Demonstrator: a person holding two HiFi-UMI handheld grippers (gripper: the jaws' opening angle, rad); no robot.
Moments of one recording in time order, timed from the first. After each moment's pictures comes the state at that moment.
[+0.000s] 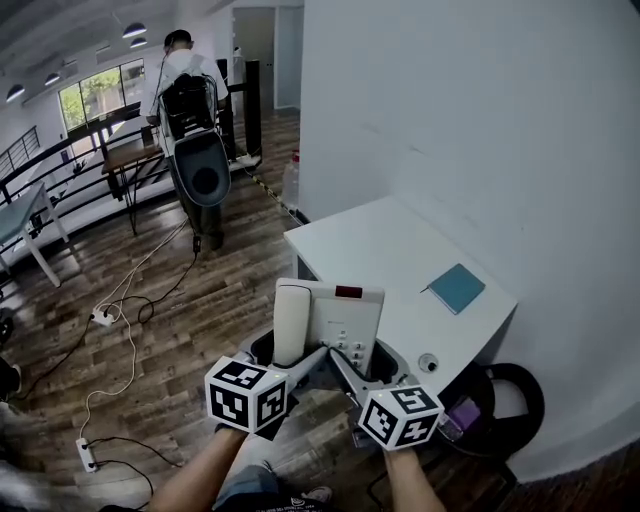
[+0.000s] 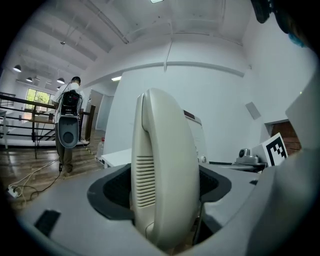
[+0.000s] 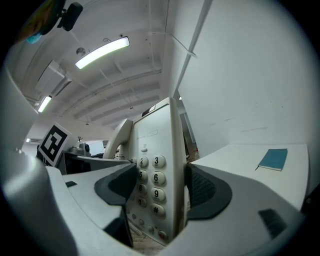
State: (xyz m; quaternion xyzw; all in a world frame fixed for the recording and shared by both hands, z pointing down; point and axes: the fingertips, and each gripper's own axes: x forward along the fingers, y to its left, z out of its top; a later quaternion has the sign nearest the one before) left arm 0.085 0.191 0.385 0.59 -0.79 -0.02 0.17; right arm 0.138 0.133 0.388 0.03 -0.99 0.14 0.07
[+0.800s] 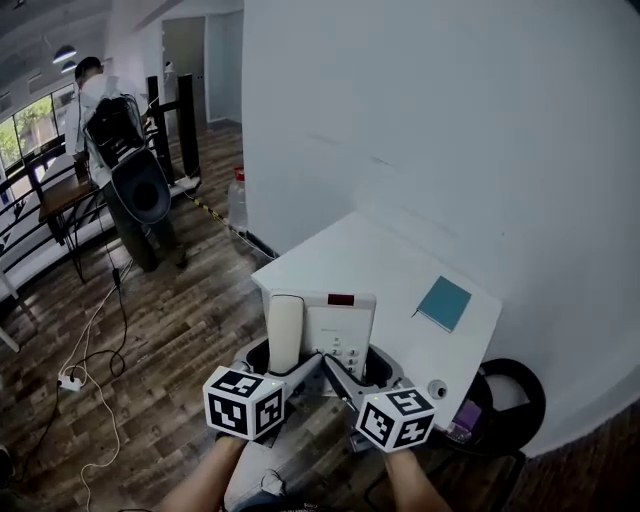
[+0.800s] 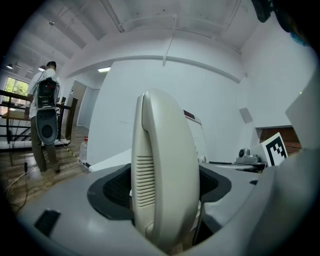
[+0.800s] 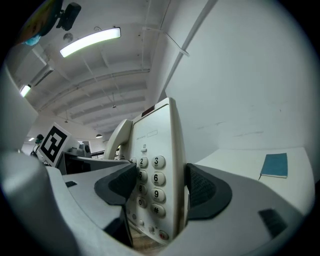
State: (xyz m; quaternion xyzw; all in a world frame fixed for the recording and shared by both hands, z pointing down) left arm -0.072 0.119 0.391 0.67 -0.72 -0.01 0.18; right arm -0.009 0.074 0.391 0.14 -0.98 0.14 0.06
